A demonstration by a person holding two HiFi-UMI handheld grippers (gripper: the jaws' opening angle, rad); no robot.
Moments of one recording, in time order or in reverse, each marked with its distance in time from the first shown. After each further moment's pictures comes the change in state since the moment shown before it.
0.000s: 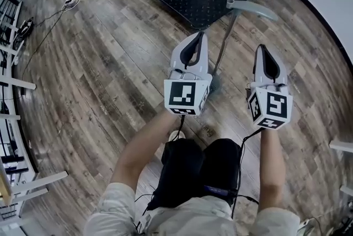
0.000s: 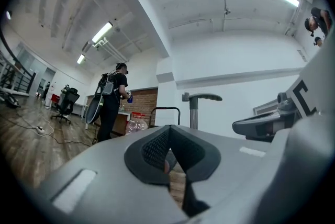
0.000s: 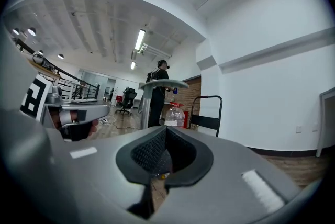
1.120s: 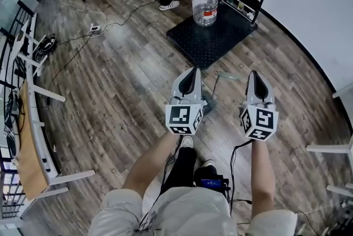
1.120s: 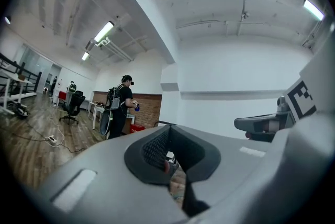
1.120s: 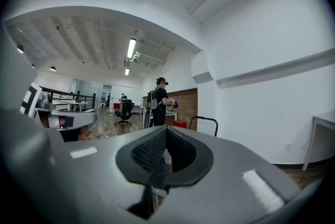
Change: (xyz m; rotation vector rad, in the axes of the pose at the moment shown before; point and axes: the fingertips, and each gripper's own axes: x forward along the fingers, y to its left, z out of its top) left arm -0.019 -0.116 0.999 -0.048 0.105 0.047; right arm -0.215 -0.081 0.983 0.105 0.020 -0.027
